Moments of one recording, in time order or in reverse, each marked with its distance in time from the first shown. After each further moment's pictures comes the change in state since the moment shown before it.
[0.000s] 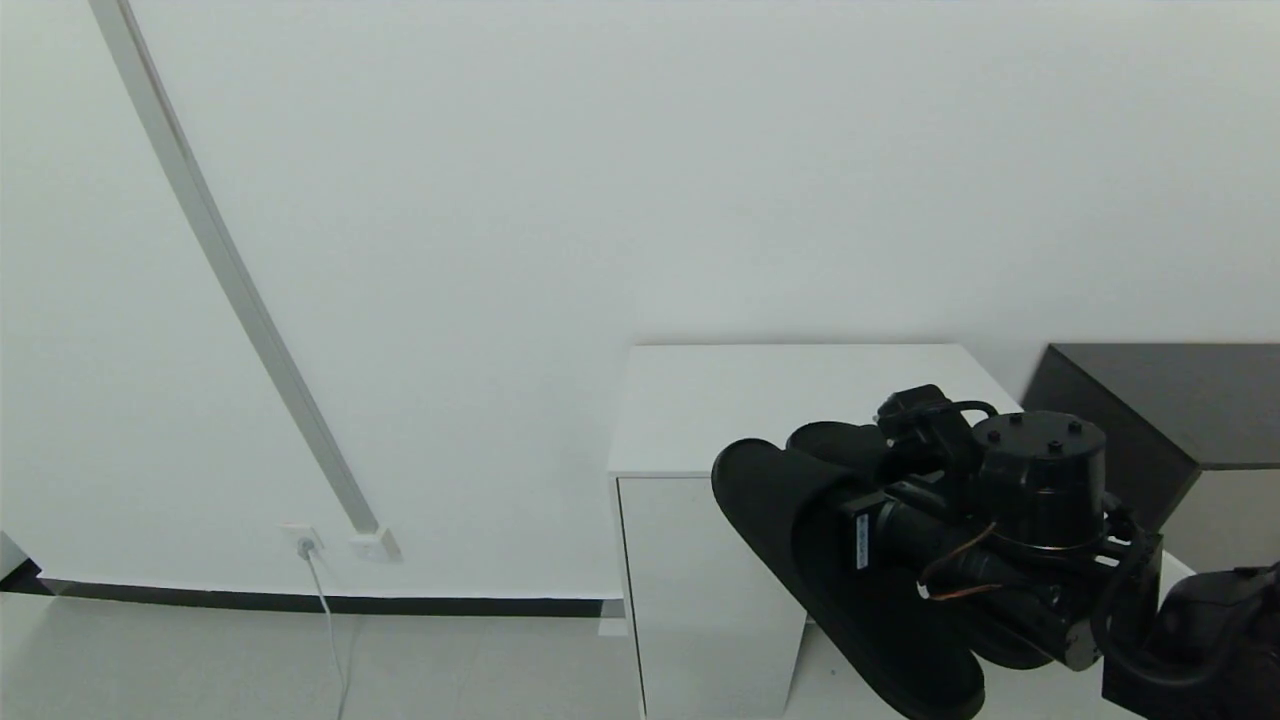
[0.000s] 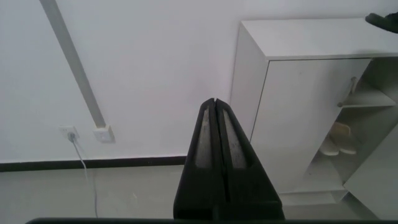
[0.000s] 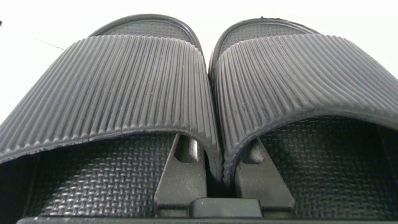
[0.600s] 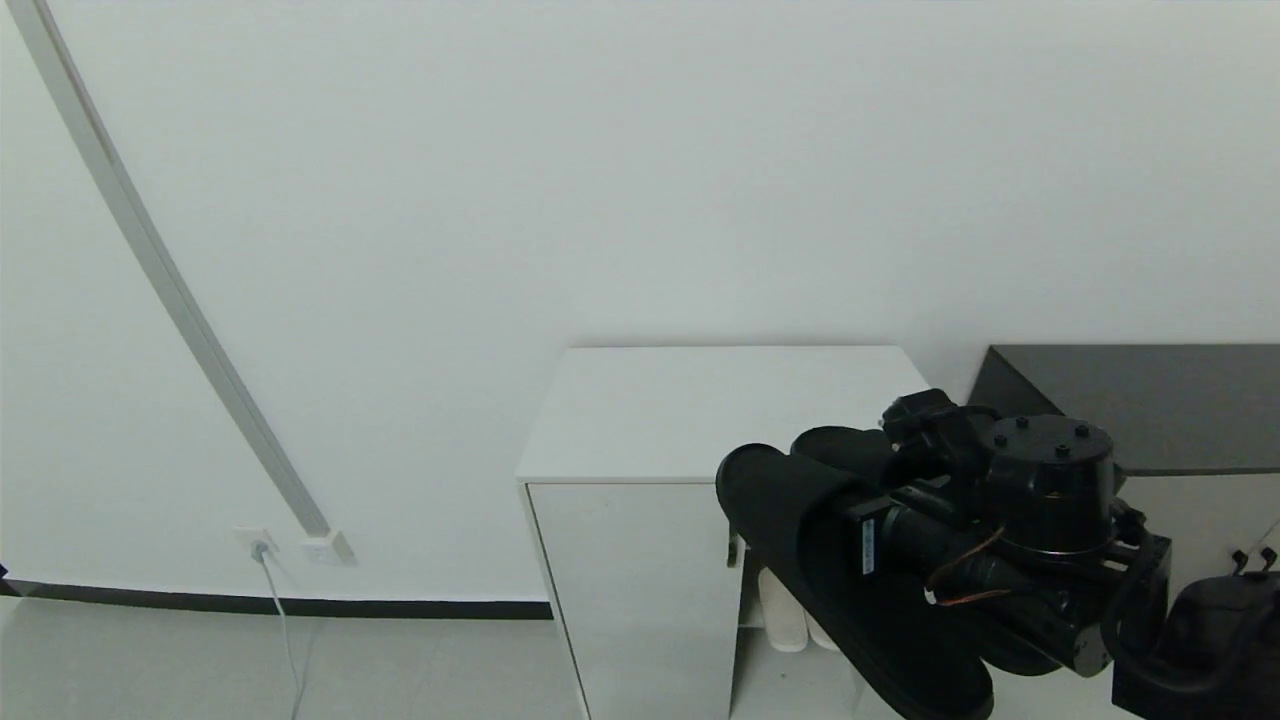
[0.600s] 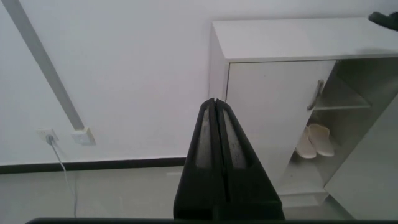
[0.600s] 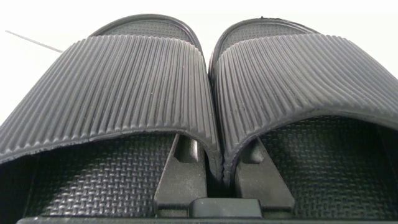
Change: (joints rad) left arm 0.001 0.000 0.000 0.000 0.000 0.001; right arm 0.010 -0.012 0.016 0.002 -0.003 0.000
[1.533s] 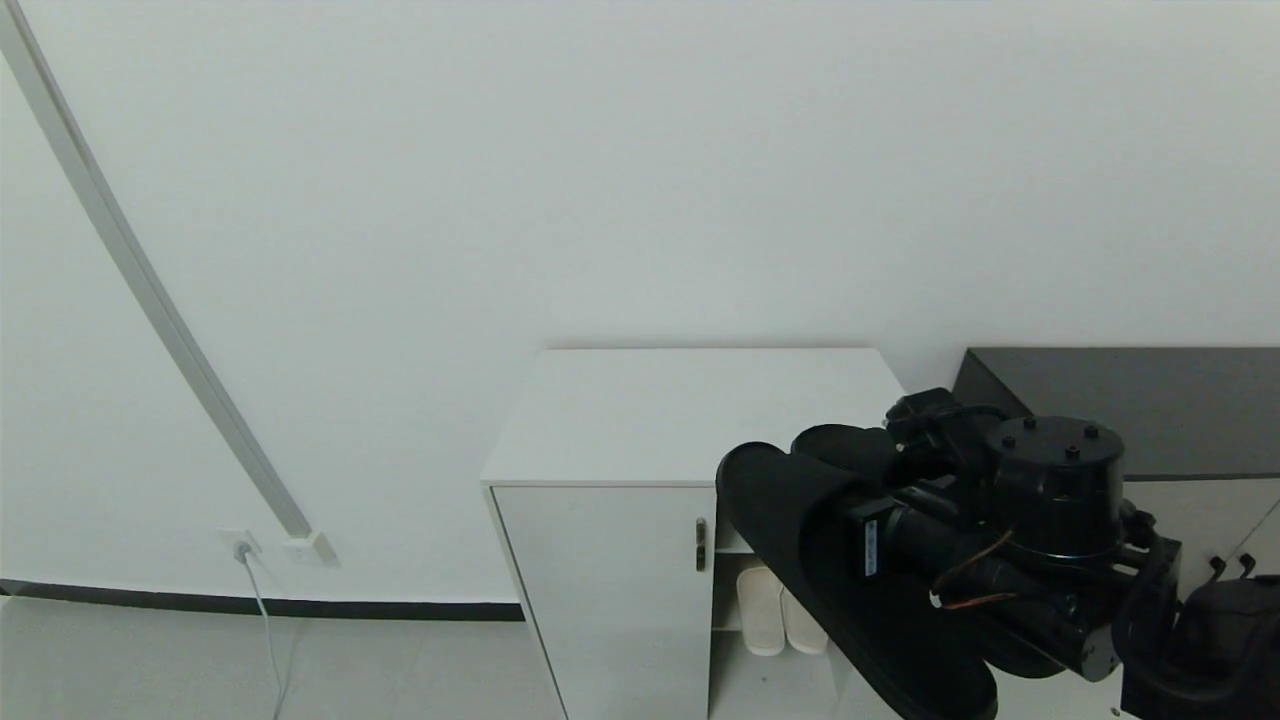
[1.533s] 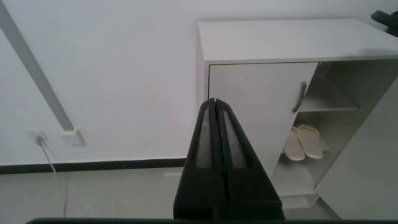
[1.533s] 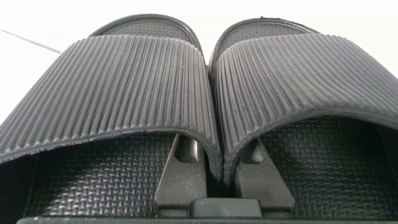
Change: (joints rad) left arm 0.000 0.000 0.000 0.000 0.001 -0.002; right arm 0.003 -0.014 0.009 0.000 -0.002 0.000
